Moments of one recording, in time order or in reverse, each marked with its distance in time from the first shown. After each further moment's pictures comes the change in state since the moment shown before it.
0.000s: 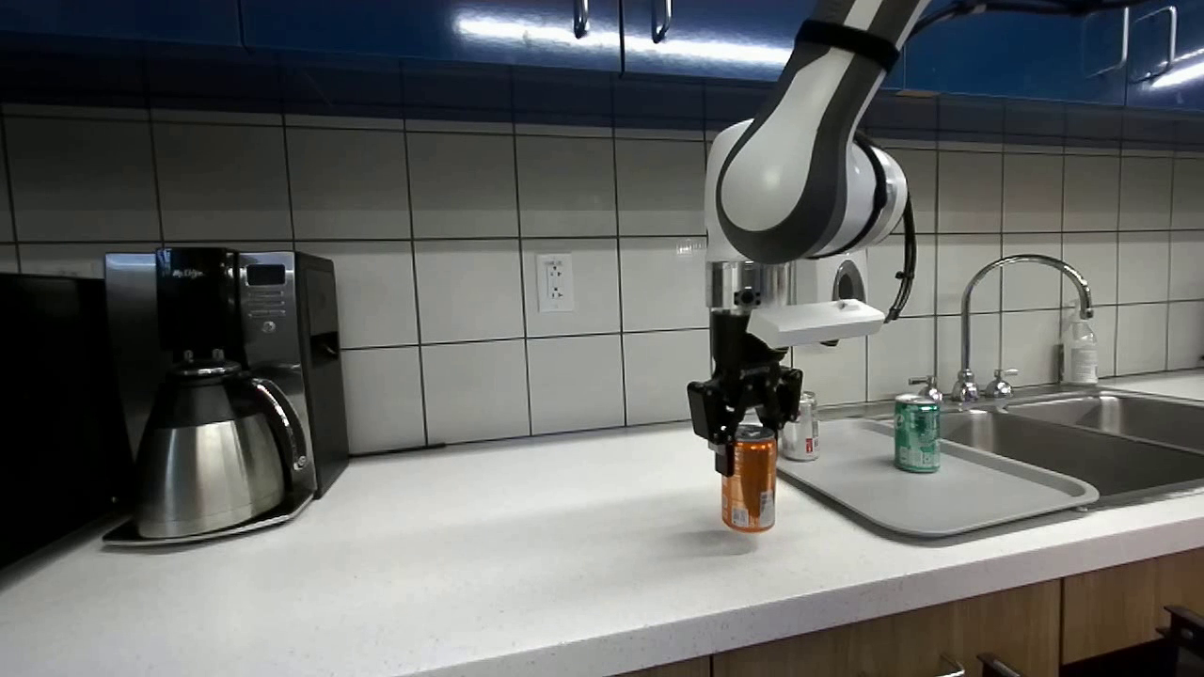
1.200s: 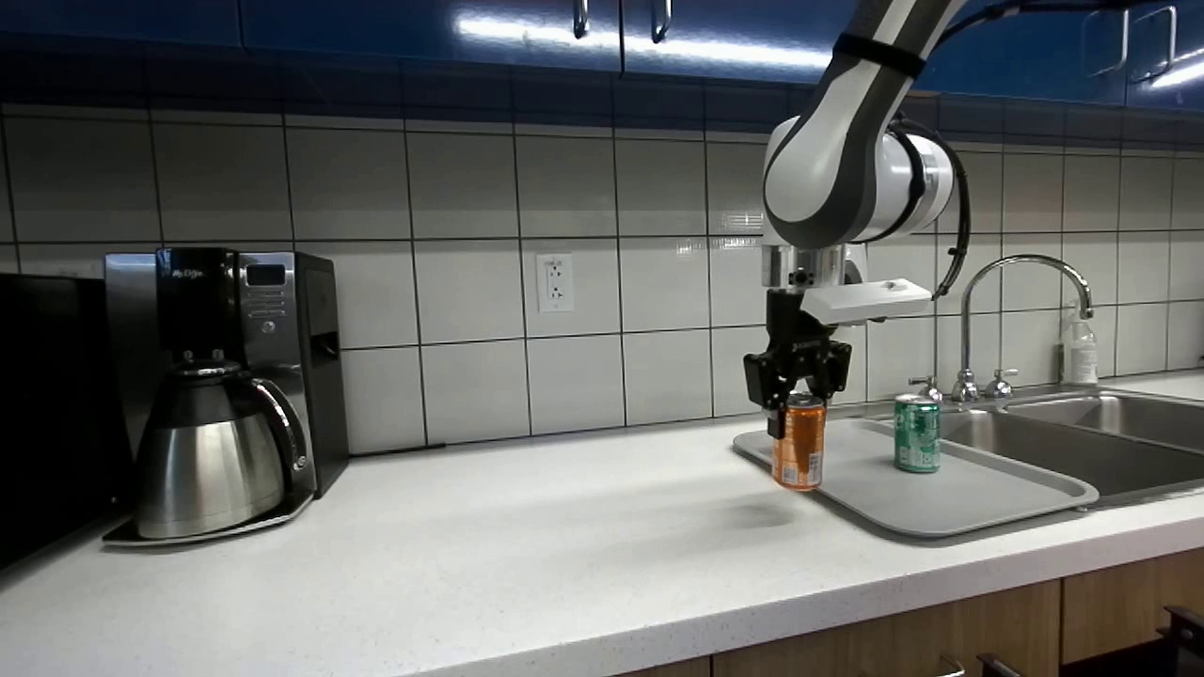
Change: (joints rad) arm -0.138 -0.036 -0.069 0.008 -0.024 0.000 -0.100
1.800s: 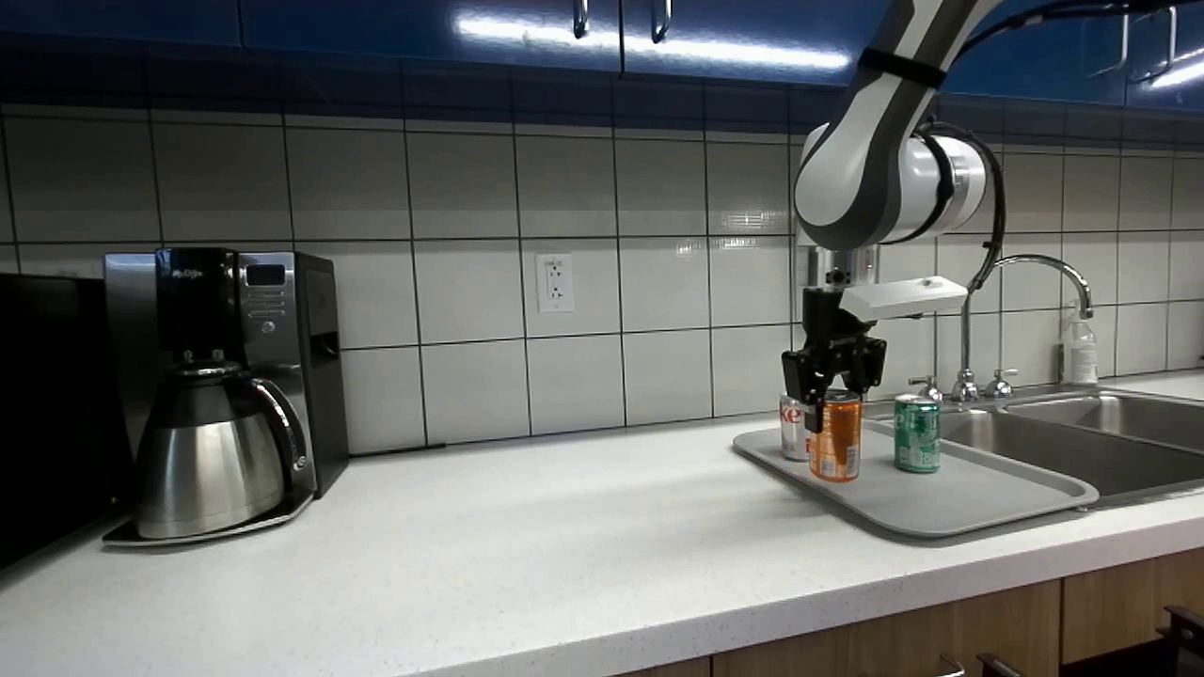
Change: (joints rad) arm -0.062 0.000 -0.060 -0.001 -0.020 0.000 -0.076
